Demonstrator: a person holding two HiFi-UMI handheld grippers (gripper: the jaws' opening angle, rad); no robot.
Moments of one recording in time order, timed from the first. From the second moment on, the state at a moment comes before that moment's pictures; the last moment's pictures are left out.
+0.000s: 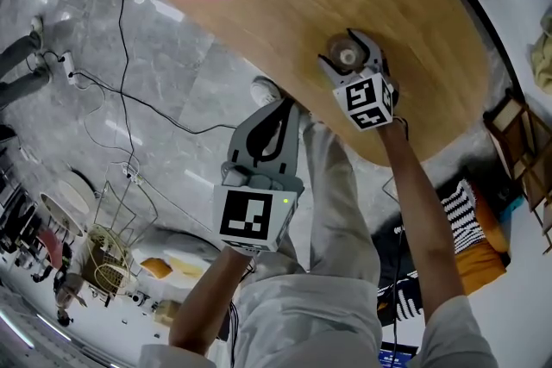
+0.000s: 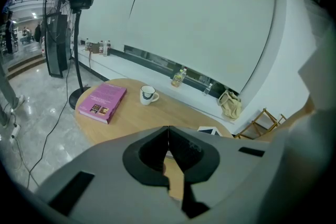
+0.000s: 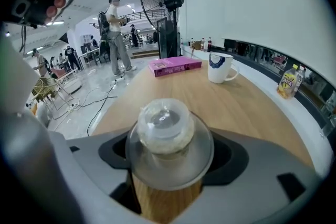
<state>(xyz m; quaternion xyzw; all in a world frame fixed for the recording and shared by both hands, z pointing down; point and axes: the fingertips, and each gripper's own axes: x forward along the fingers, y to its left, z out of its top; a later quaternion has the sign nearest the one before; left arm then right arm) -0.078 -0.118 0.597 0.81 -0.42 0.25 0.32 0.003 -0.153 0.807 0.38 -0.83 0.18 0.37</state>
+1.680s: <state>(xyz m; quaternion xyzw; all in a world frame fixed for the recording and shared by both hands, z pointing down) -0.082 -0.115 0.495 0.83 -0.44 0.21 0.28 0.017 -0.139 0.685 0.43 -0.82 0.18 0.35</state>
